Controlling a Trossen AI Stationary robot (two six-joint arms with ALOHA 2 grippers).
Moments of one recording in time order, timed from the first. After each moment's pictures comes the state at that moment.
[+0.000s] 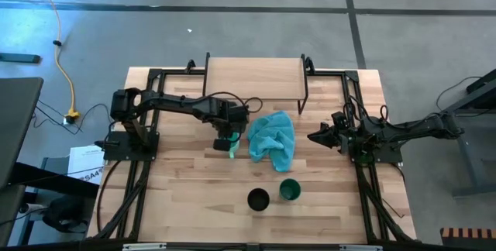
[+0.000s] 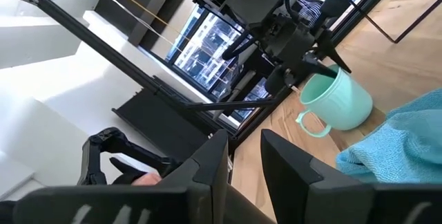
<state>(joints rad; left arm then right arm) 0.21 1.78 1.29 -0.86 -0.10 0.25 0.09 0.33 0.02 0.43 0.00 0.88</state>
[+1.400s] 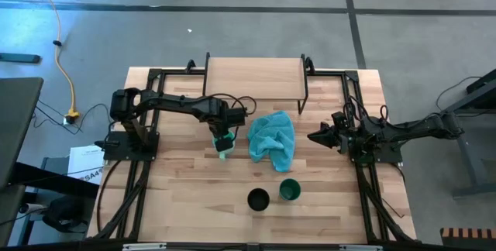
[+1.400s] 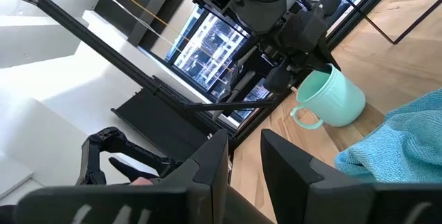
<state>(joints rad) 0.22 1.78 1.29 -1.02 -0.11 -0.21 0.09 0.33 0.02 0.43 0.00 0.88</state>
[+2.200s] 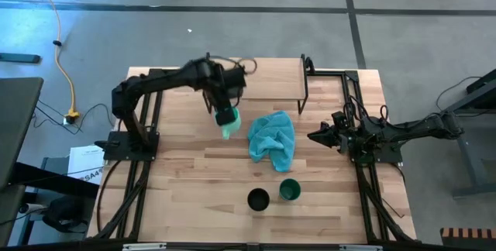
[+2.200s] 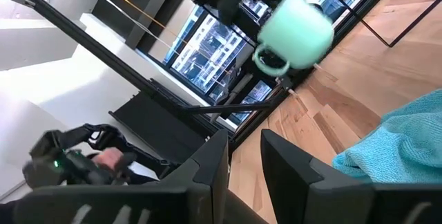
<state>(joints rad) 0.38 1.78 1.83 -1.42 -0.03 -0.06 0.09 0.33 0.02 0.43 0.01 0.88</state>
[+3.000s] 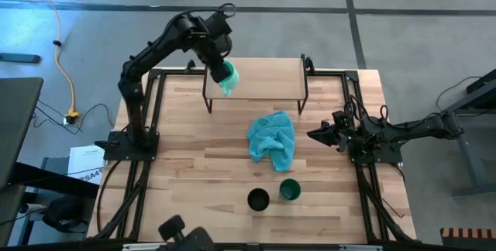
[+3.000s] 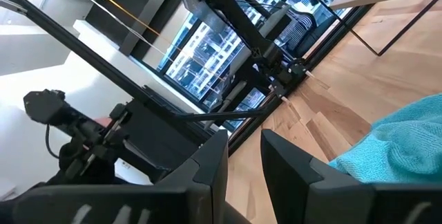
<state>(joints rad) 0.69 1.91 2.27 -1.57 -0.05 0.09 0.09 0.33 0.02 0.43 0.05 0.87</state>
